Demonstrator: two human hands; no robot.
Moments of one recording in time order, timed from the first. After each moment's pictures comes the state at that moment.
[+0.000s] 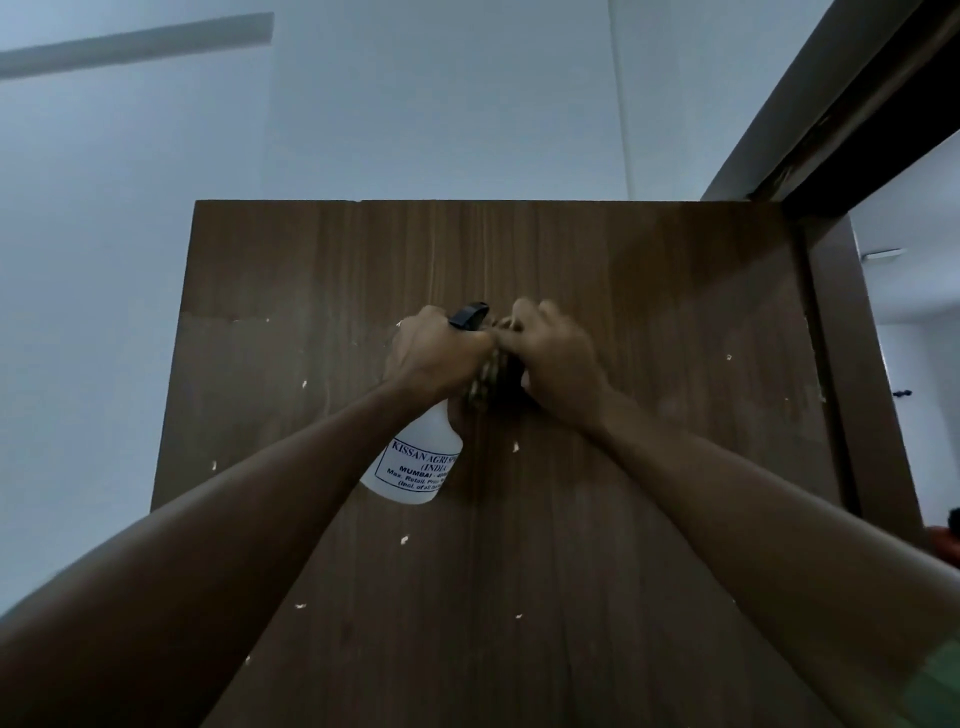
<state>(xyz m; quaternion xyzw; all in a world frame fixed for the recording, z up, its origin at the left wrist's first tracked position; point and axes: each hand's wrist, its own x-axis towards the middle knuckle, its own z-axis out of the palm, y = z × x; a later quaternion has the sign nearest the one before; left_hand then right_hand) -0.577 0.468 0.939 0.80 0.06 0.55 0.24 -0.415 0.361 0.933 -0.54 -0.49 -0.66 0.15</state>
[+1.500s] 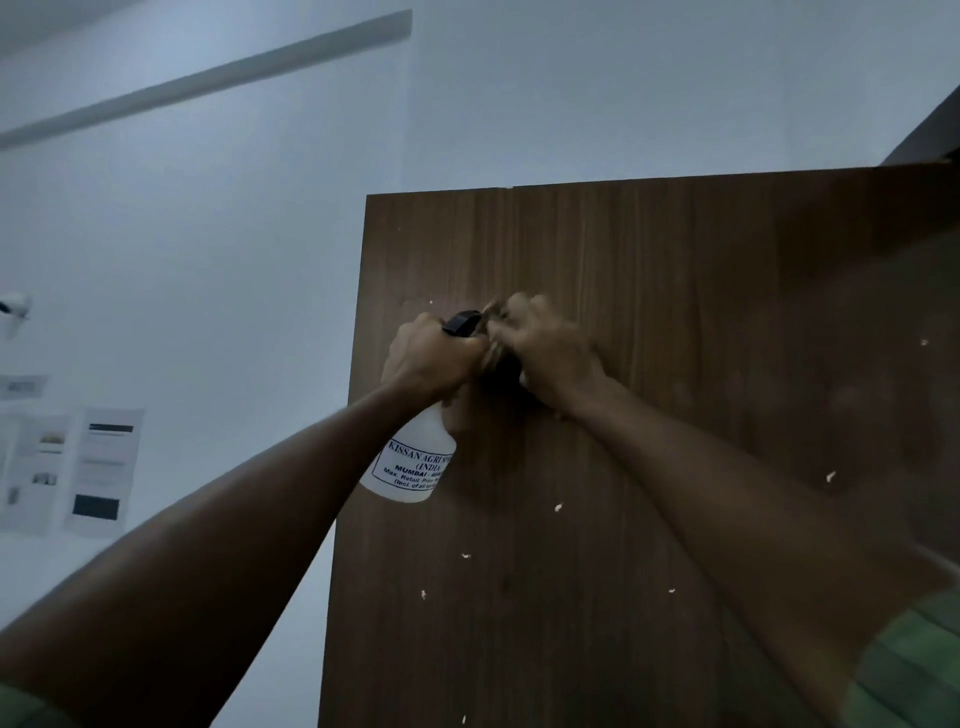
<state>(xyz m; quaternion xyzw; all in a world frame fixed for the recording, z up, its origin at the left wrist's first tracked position) -0.715 0.568 0.905 0.79 0.16 0.56 0.20 -0.545 0.488 0.924 -0.56 -0.55 -0.60 0.14</state>
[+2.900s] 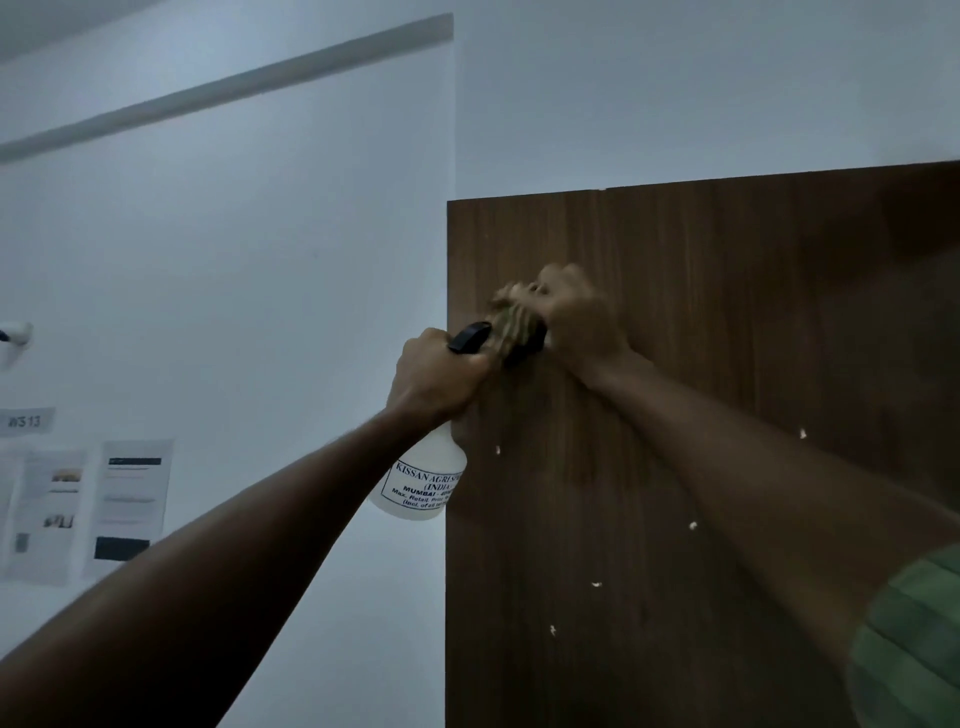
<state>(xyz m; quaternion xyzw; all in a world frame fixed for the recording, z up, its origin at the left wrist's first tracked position) -0.799 0.675 0.907 0.77 0.14 0.57 0.24 -0.606 0.593 0.967 -0.49 -0.44 -0.73 0.17</state>
